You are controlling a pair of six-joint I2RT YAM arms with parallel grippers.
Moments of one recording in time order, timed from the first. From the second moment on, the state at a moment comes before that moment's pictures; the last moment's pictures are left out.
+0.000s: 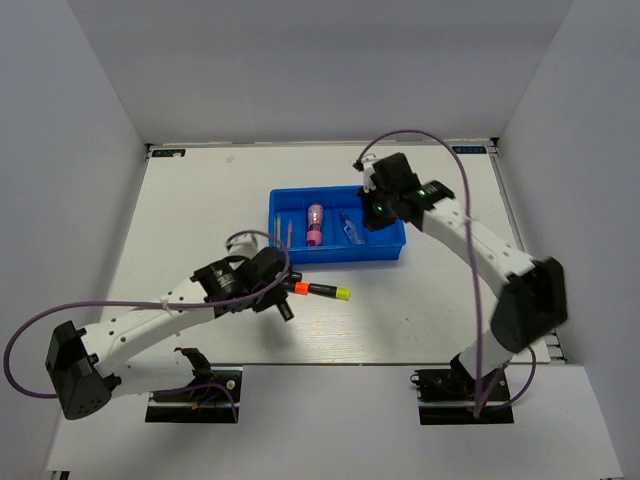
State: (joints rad) left arm -0.93 1.09 0.85 -0.90 -0.39 -1.34; right arm 0.57 1.62 1.41 -0.68 -0.08 0.09
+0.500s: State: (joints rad) left arm -0.76 1.95 1.87 -0.61 0.06 -0.77; right arm 0.49 0.96 0.75 -0.51 -0.03 -0.25
